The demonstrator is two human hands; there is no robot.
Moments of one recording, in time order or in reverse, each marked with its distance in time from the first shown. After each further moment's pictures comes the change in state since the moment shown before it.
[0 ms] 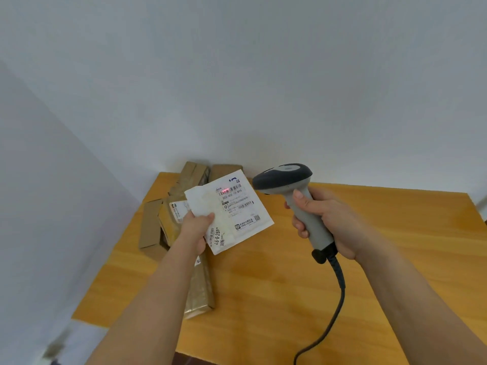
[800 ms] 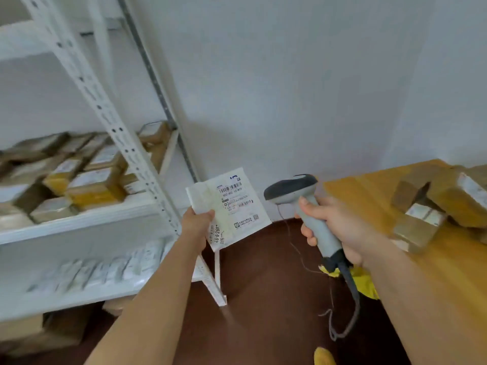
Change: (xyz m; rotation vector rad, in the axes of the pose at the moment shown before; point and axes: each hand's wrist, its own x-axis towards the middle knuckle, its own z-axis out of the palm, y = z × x) left_hand -0.471 -0.274 -0.411 -0.579 1.048 0.173; right_hand -0.314 0.107 0.297 -0.278 -1.077 0.151
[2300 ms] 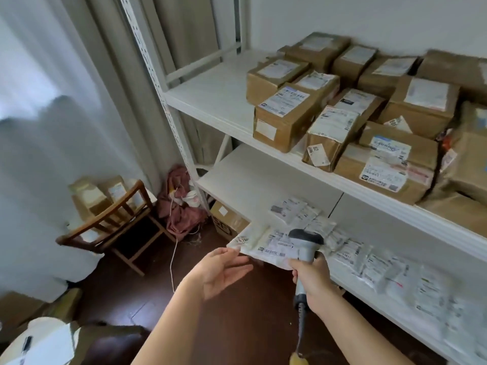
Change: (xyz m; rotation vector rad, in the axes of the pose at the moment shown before) left_hand 0.240 -0.100 -0.998 -0.634 0.284 -0.526; right_hand 0.223 0.382 1.021 -0.446 -0.141 0.448
